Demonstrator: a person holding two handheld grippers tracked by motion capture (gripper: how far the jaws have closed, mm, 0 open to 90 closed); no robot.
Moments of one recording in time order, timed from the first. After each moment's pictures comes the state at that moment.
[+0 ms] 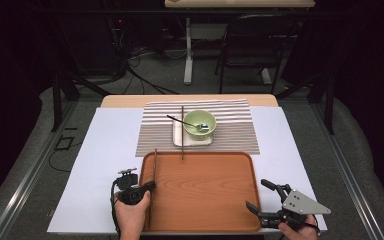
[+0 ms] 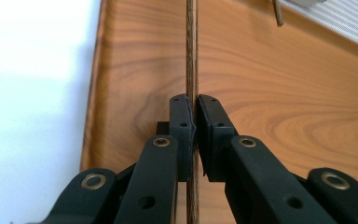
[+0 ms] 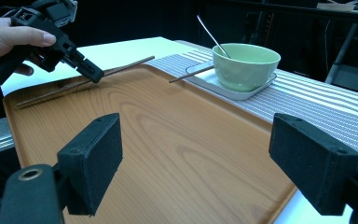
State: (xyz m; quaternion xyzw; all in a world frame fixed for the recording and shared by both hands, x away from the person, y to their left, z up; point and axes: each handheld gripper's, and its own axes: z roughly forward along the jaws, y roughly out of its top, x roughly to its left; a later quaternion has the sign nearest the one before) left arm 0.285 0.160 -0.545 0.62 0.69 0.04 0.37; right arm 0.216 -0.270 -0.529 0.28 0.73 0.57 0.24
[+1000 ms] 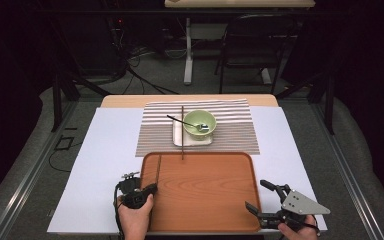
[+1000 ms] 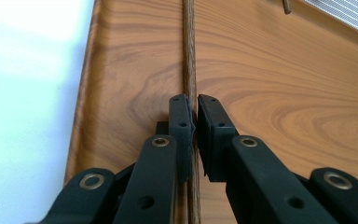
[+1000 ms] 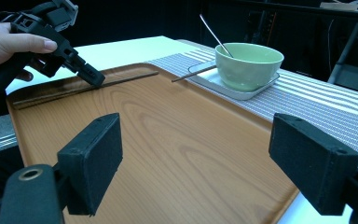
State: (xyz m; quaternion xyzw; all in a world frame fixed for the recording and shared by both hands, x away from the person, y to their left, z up) left arm 0.279 0.152 -0.550 0.61 0.70 0.05 0.37; right arm 0.215 -0.269 -0.529 0.28 0.73 0.57 0.24
